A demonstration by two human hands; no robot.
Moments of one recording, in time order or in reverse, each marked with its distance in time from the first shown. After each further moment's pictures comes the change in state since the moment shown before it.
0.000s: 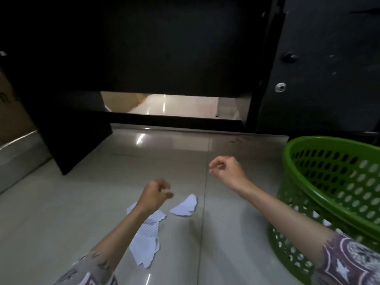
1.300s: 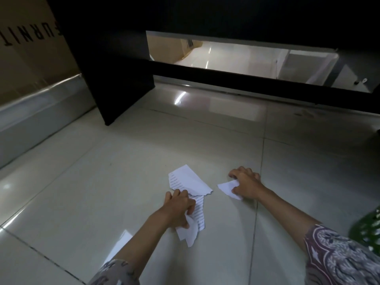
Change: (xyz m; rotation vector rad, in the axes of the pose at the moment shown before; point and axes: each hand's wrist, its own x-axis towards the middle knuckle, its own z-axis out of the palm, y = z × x) left_hand -0.003 -0.157 0.008 0.780 -0.459 0.041; right_hand 0.057 0.115 0.182 -0.666 -0.578 -0.023
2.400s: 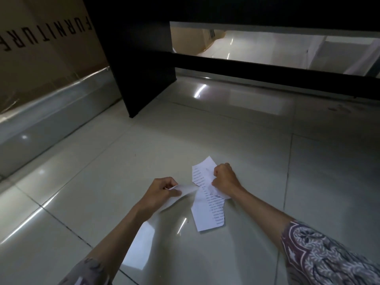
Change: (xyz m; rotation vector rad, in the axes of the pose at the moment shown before) left_hand -0.058 -0.072 -0.015 -1.059 0.373 -0.311; right_hand 0.015 -0.123 0.038 0.328 0.069 -0.001
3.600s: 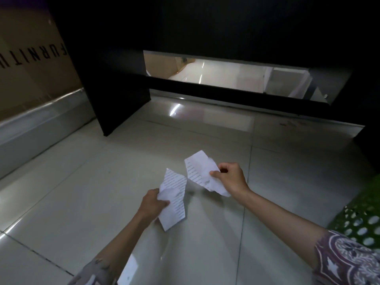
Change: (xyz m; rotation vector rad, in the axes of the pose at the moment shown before) left_hand -0.007 0.036 0.050 0.037 0.092 -0.078; right_hand -0.071 0.021 -0.104 0.587 0.252 0.025
